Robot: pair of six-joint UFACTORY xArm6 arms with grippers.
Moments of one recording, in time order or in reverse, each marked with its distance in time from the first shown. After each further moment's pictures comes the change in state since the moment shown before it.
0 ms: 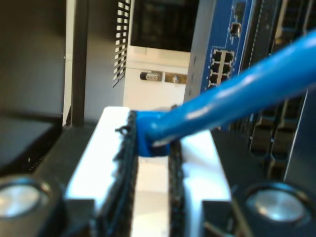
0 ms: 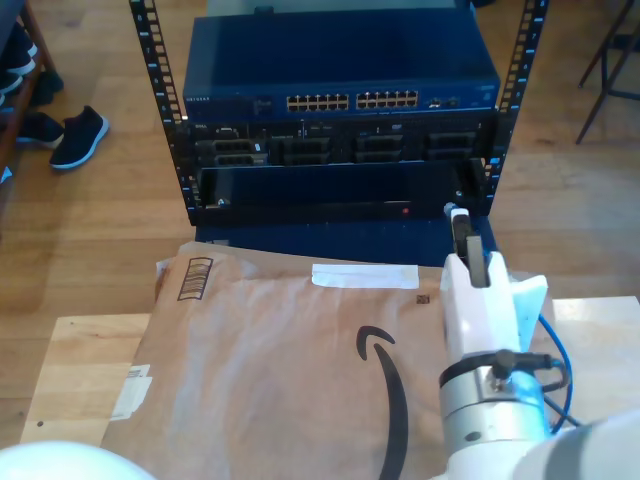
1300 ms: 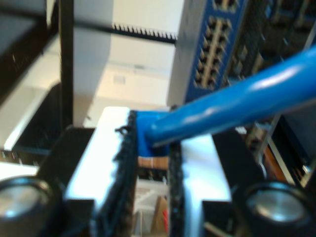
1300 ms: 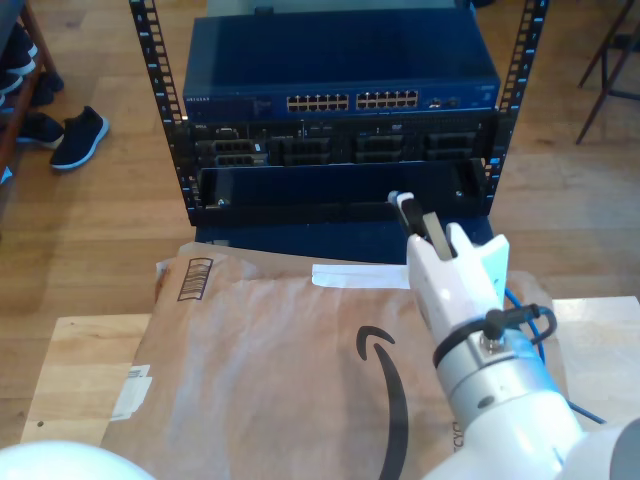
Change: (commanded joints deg) left arm 0.0 0.1 0.0 0.0 0.0 -0.1; right arm -7.0 -1.3 0.7 -17.8 8.3 -3.1
